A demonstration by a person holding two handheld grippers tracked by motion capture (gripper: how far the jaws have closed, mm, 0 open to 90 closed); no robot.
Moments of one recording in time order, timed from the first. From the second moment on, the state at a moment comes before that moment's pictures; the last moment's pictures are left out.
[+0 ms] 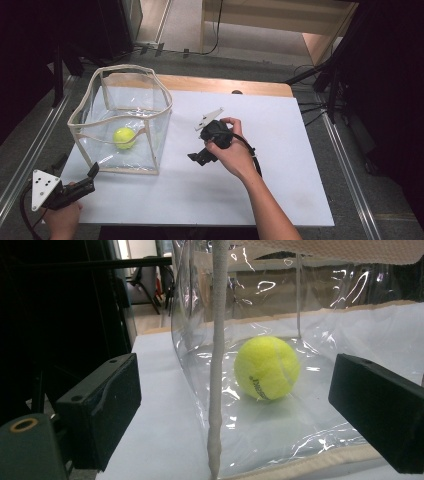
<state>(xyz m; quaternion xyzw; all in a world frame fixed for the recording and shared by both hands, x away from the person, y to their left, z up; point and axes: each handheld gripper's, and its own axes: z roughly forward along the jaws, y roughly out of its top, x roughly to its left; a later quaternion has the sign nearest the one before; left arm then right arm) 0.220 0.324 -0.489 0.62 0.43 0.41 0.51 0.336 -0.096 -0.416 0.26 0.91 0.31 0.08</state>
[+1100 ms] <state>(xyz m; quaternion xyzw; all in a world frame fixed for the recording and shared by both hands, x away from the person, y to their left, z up) 0.220 0.323 -0.489 0.63 0.43 0.41 0.50 0.290 -0.194 -0.456 0.33 0.84 0.42 0.13</state>
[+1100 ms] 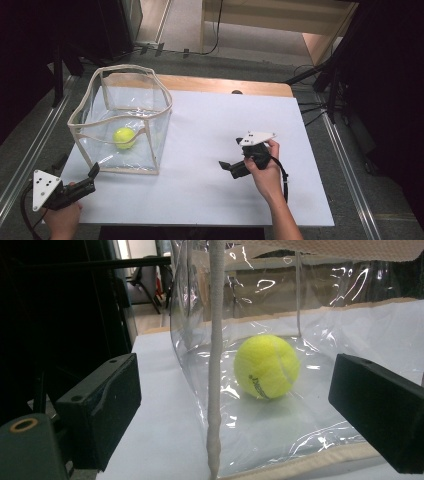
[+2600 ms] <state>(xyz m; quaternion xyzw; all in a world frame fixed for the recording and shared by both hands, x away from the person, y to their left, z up) 0.220 0.320 -0.489 0.63 0.42 0.42 0.49 0.209 -0.328 -0.489 0.43 0.75 0.47 0.19</state>
